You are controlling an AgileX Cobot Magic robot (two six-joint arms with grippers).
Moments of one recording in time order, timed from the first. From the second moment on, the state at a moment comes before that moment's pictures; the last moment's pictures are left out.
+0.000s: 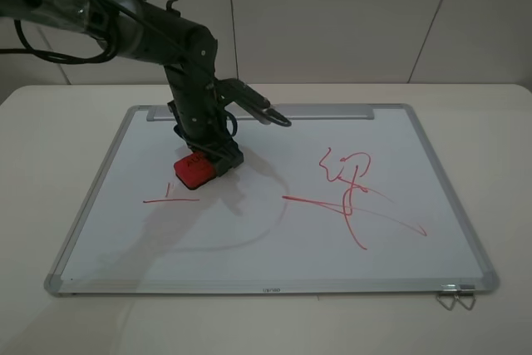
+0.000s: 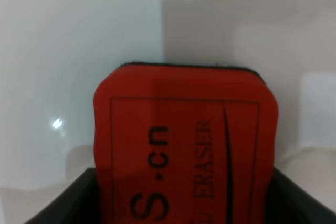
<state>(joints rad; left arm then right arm) -0.57 2.25 -1.51 0.05 0.74 0.22 -0.06 0.00 -0.52 0.03 1.07 -0.03</state>
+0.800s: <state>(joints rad) -0.59 2.16 -1.31 0.04 0.63 0.11 -0.06 0.00 -0.52 0.03 1.07 -0.03</state>
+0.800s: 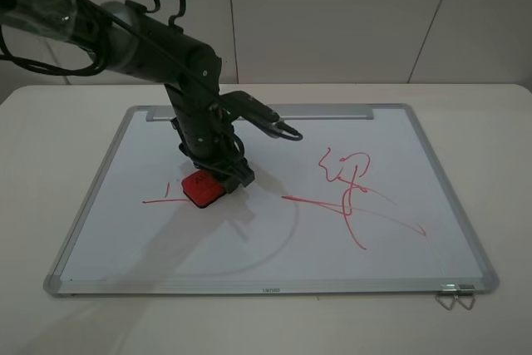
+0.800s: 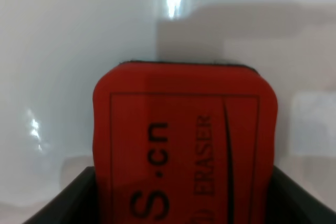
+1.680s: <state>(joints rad) -0.35 2.00 -1.00 0.08 0.60 0.00 -0.06 0.00 -0.52 0.03 1.07 -0.03</state>
